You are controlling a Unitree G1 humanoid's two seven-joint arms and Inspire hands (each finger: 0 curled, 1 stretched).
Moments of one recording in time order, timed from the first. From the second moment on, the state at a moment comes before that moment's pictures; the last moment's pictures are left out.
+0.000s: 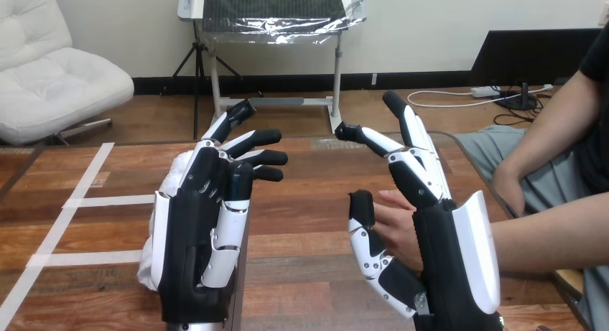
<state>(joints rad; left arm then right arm) 0.26 -0.05 -0.20 0.02 0.01 -0.77 0.07 0.36 -0.08 0.26 -0.27 -0.65 -0.62 -0.40</state>
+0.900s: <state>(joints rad) 0.25 -0.05 -0.21 0.02 0.03 -0.77 0.09 0.35 -0.08 0.26 -0.27 -0.64 -0.60 -0.39</state>
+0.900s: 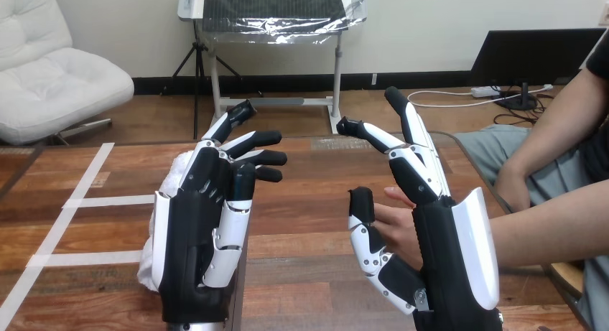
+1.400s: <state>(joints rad) 0.25 -0.05 -0.21 0.03 0.00 -0.78 0.04 0.35 -0.08 0.26 -0.27 -0.62 -0.60 -0.37</state>
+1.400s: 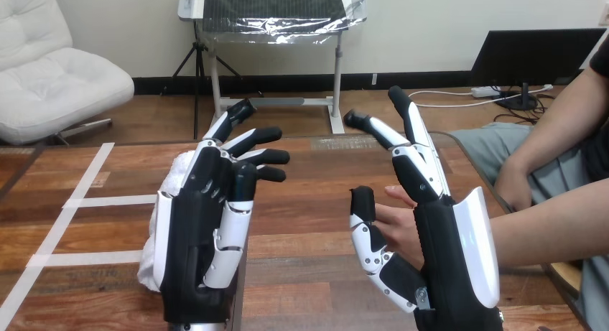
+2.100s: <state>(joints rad) 0.25 -0.05 -0.14 0.03 0.26 -0.78 0.16 0.33 -0.08 0.25 -0.27 -0.62 -0.59 -0.37</state>
